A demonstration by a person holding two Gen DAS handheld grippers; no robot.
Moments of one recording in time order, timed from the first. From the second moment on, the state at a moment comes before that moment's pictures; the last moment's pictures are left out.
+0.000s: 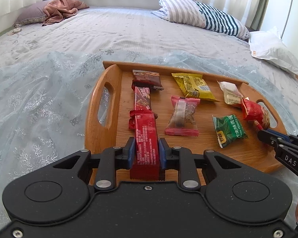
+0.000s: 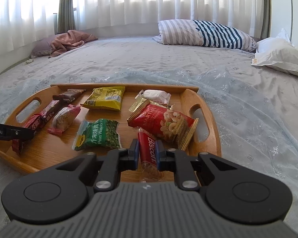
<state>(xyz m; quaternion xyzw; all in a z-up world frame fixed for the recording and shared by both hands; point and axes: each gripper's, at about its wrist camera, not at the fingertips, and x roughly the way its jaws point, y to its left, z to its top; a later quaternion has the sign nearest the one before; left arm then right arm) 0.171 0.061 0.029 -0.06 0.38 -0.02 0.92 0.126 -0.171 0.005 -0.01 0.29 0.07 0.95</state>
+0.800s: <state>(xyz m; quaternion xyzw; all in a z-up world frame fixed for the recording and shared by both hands) 0.162 0.064 0.037 -0.06 0.38 -0.01 0.92 0.114 -0.175 0.015 0.01 0.27 0.08 0.96</state>
